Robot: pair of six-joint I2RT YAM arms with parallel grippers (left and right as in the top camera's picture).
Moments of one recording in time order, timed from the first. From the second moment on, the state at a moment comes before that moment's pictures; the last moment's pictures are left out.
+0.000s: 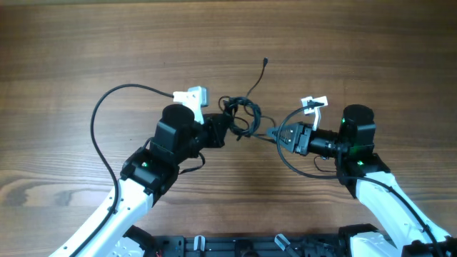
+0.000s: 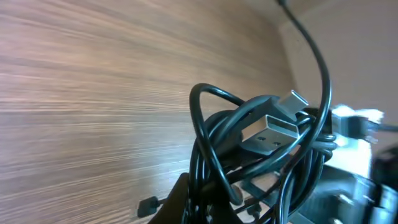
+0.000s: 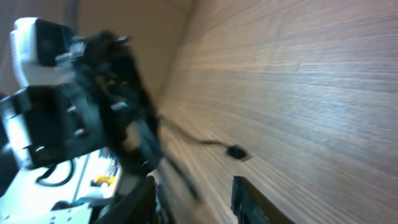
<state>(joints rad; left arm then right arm) -0.52 1.12 0.68 -0.07 0.28 -0.72 0.12 1.23 0.43 0.29 -1.02 0.64</state>
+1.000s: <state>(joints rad) -0.45 1.13 0.68 -0.16 0.26 -0.97 0.10 1.23 0.42 0.28 -0.91 0.54</state>
